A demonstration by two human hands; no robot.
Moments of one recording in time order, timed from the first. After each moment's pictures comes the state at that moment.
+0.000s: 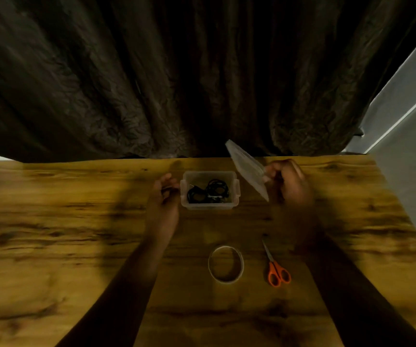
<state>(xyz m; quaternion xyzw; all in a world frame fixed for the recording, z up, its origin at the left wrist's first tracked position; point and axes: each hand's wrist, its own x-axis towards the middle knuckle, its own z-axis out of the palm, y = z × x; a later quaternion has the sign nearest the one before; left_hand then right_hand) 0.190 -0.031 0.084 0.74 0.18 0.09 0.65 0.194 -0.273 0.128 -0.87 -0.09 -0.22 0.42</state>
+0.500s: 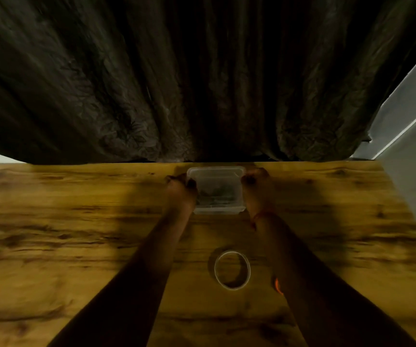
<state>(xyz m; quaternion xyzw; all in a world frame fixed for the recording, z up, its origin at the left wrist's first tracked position) 0.252 -0.037 0.070 0.90 0.20 0.03 0.38 0.265 -0.208 0.066 -0.82 0.15 -0.09 0.54</state>
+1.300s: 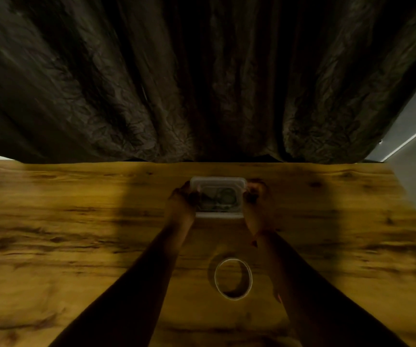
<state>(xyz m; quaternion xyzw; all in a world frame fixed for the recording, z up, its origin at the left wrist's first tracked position) 0.255 -0.028 0.016 0.90 0.10 0.06 0.42 0.258 -0.212 0.005 -0.83 0.12 -0.09 0.53</state>
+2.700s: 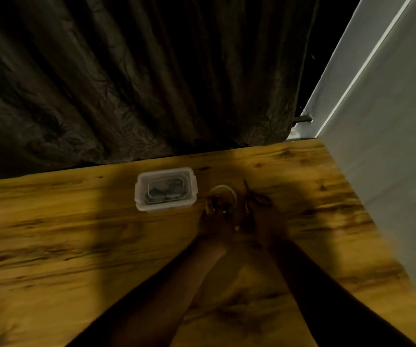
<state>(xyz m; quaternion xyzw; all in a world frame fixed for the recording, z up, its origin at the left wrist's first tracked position) 0.180 -0.214 0.010 0.96 -0.14 -0.22 0.11 0.177 -0.367 -0.007 -0.98 0.00 -0.01 0.20</state>
